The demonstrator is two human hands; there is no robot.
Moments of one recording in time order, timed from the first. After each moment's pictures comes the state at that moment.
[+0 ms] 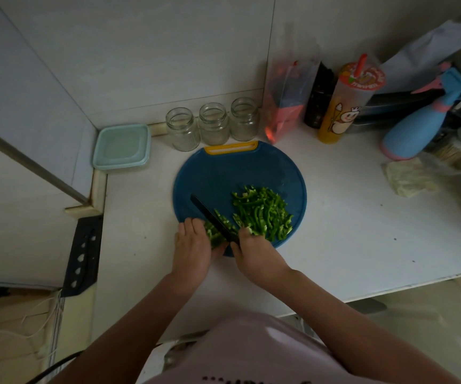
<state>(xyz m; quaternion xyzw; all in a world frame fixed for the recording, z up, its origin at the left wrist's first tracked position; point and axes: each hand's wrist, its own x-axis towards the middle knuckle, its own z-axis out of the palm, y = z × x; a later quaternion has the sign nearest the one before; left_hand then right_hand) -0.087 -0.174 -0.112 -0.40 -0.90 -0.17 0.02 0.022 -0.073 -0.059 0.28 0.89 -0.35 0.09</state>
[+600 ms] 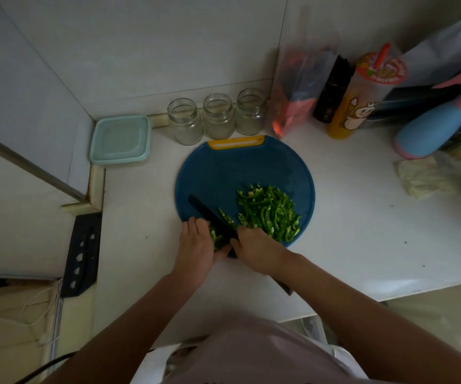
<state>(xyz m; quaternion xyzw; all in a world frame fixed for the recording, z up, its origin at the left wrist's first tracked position) -0.098 -0.177 -0.117 -0.45 -0.87 -0.19 -0.01 -0.006 -0.058 -0.066 0.25 0.87 -0.39 0.16</state>
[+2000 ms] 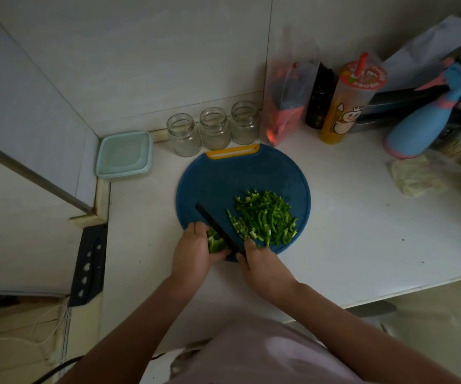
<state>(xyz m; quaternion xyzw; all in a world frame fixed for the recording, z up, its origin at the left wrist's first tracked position) -0.097 -0.174 -0.097 -0.37 -0.90 -0.23 -0.08 0.030 -0.078 -0.070 0.28 0.88 -0.37 0.08</state>
